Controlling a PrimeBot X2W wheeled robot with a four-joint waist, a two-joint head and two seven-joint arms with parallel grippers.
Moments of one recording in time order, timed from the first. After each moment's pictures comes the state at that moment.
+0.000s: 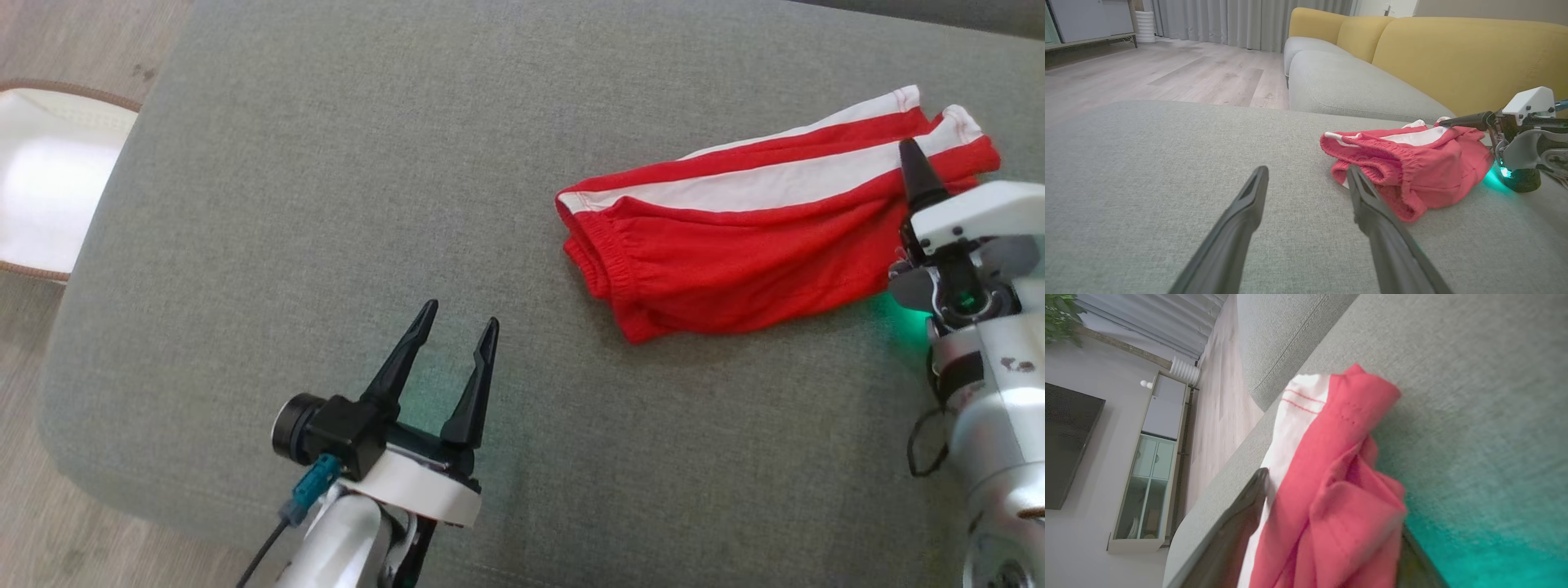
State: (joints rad) left arm -0.22 0.05 -0.44 0.31 -0.26 -0.11 -0.26; right arm -0.79 -0.16 -0.14 1.05 0.89 0.12 0.15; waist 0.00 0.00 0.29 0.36
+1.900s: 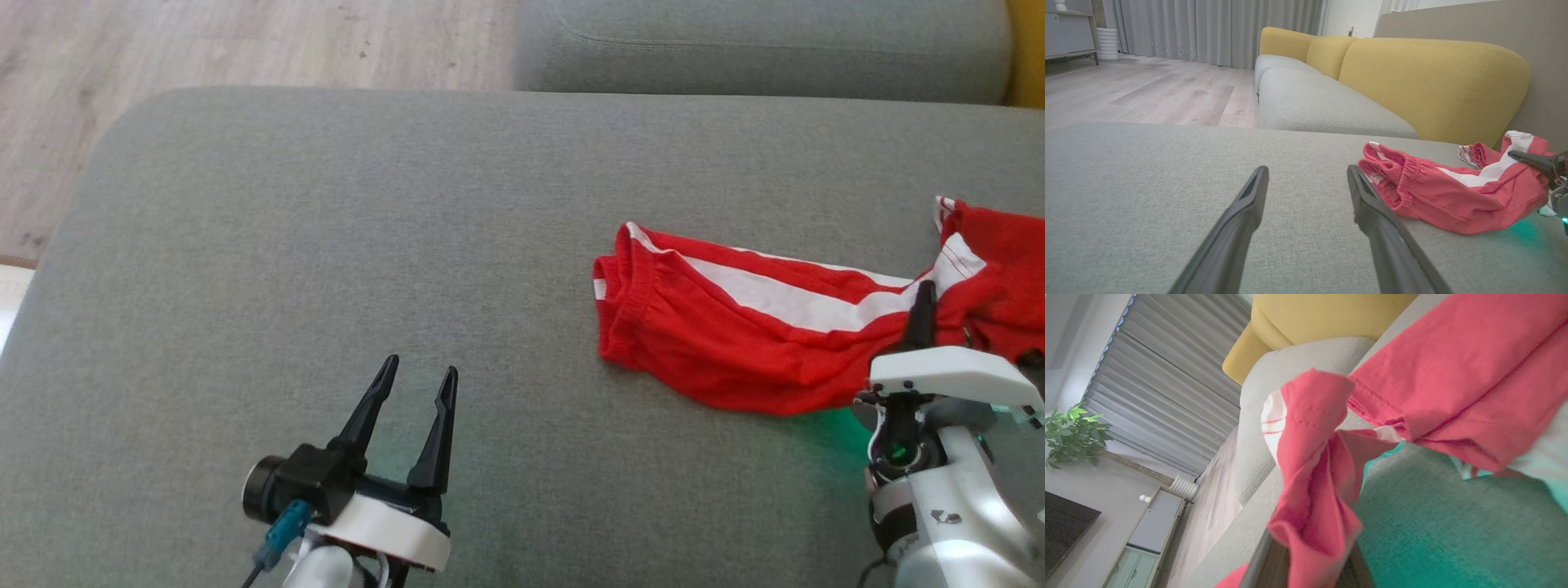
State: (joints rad) left arm -0.12 0.05 -0.35 0.34 -0.25 -0.12 -0.26; right arm -0.44 -0.07 -0.14 0.85 0.85 0.12 -0.25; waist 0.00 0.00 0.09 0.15
